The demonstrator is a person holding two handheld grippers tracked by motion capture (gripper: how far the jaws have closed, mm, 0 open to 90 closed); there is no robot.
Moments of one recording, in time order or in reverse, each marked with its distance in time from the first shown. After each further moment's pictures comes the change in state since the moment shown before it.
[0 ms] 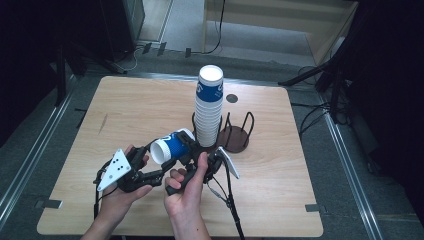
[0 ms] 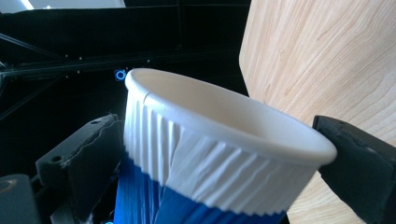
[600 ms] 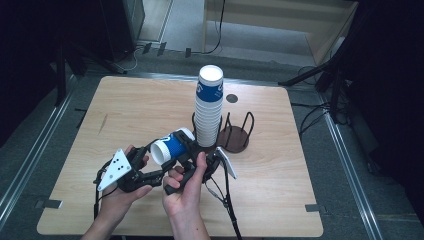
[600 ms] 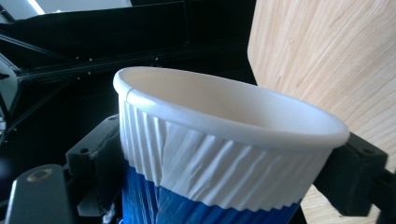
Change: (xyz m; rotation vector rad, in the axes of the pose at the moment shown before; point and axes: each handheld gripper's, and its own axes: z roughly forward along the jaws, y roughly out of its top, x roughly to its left) left arm 0.001 0.000 0.000 0.012 0.005 -0.011; right arm -0.002 -0.002 0.004 0.013 0.043 0.044
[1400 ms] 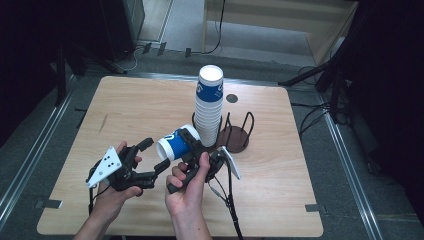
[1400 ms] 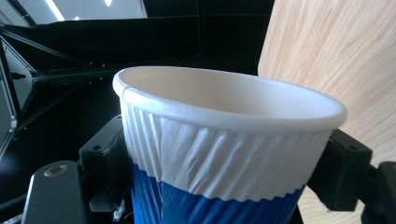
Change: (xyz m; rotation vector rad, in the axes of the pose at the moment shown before) left arm 0.008 0.009 -0.012 0.004 -0.025 -0.105; right arm 0.005 0.005 -0.006 -0.053 0.043 -0.053
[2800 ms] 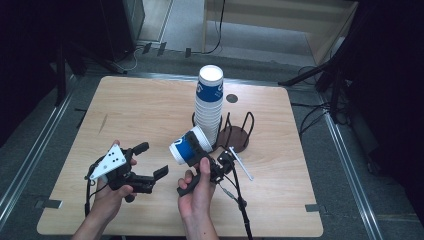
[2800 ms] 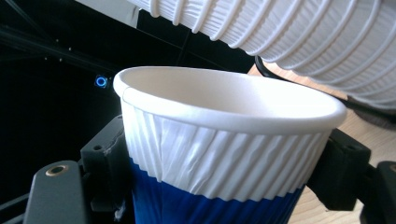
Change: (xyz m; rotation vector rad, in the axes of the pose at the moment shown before) left arm 0.002 0.005 -0.002 0.210 0.048 -0.001; right arm 0.003 0.008 -0.015 -0.146 -0.102 -0.451
